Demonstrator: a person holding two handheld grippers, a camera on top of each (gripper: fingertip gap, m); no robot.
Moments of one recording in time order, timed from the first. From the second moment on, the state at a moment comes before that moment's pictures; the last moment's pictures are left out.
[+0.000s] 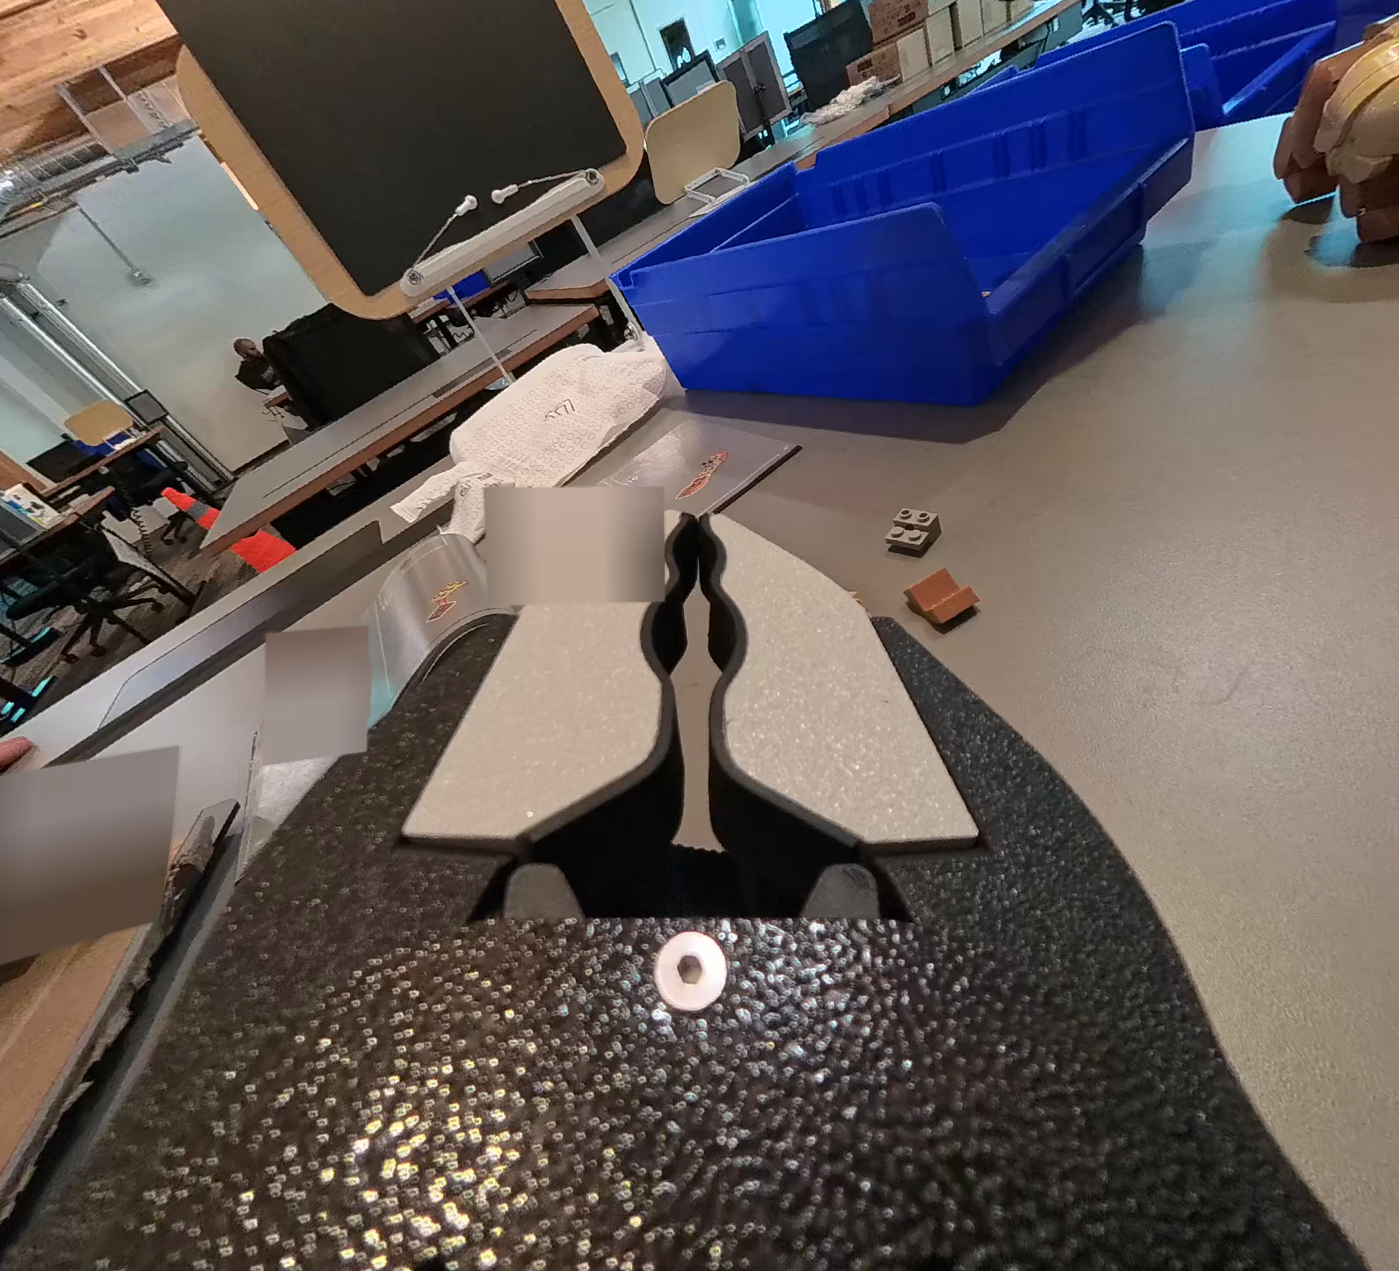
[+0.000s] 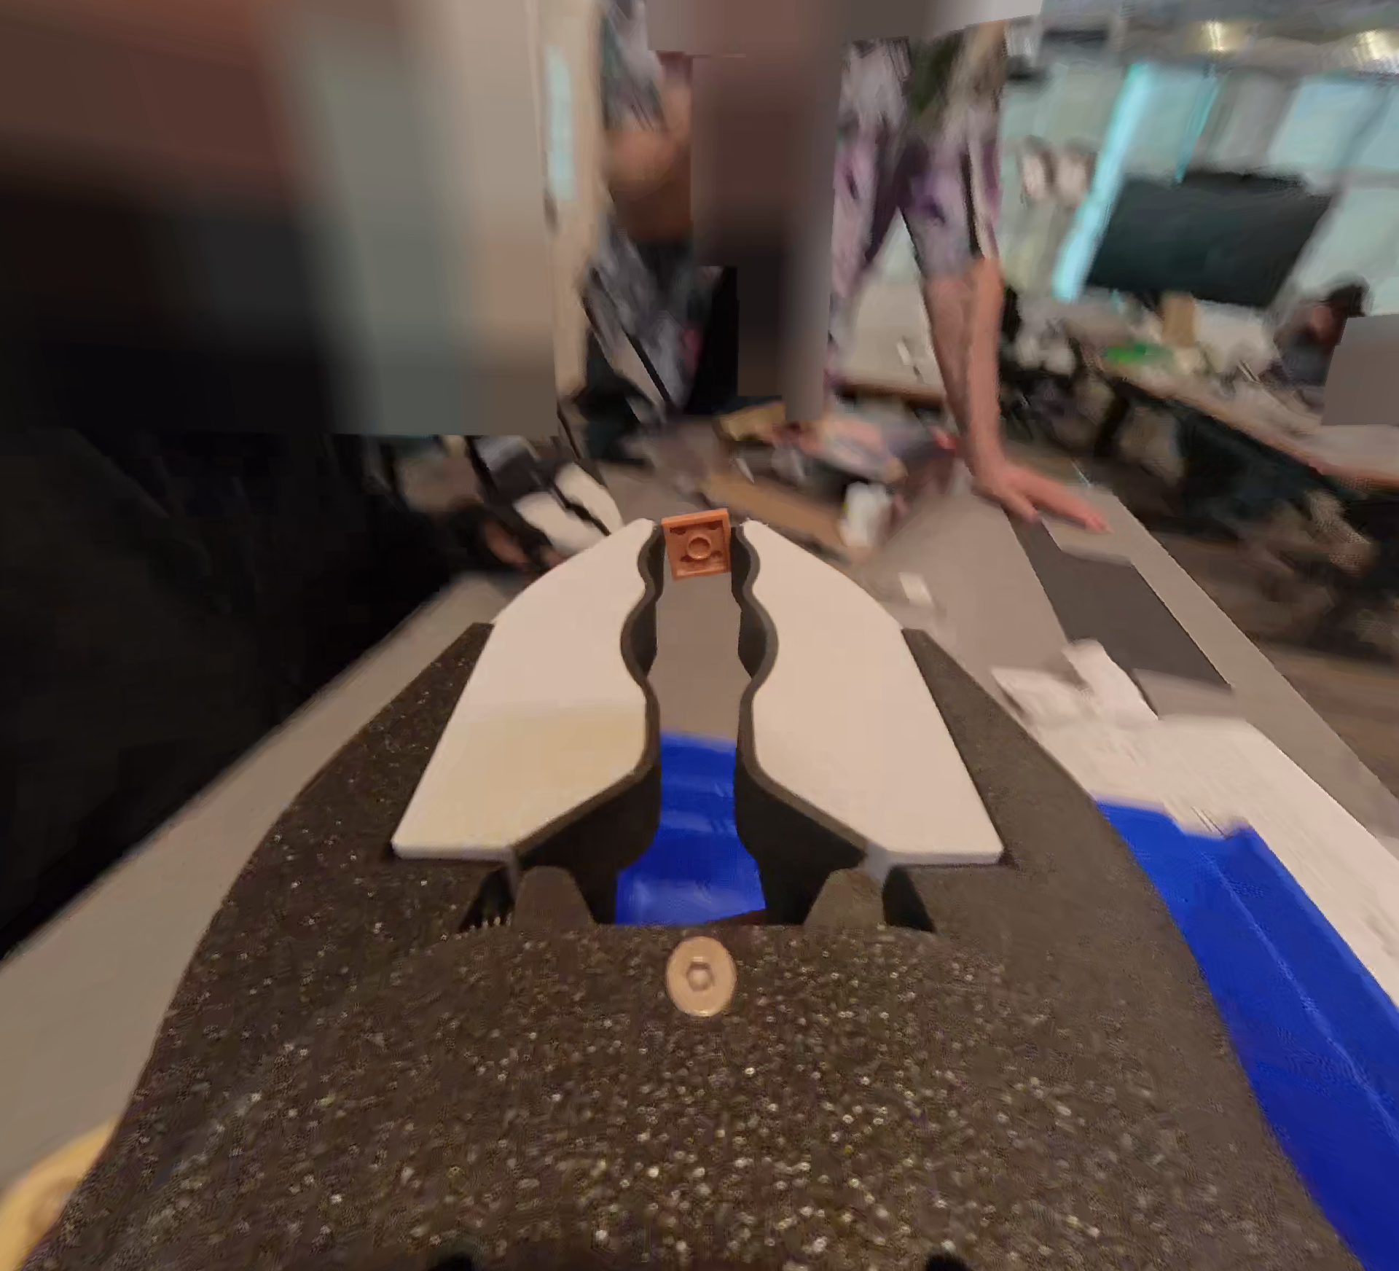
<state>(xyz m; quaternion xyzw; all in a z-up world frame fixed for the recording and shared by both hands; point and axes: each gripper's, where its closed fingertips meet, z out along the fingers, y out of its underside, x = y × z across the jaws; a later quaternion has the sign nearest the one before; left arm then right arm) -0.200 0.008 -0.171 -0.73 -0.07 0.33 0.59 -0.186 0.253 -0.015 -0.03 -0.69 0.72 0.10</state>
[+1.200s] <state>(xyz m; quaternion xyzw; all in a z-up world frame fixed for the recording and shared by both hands) -0.200 0.008 -0.173 -0.73 -0.07 0.33 0.59 -0.283 0.323 -0.250 -0.08 -0.99 0.03 0.09</state>
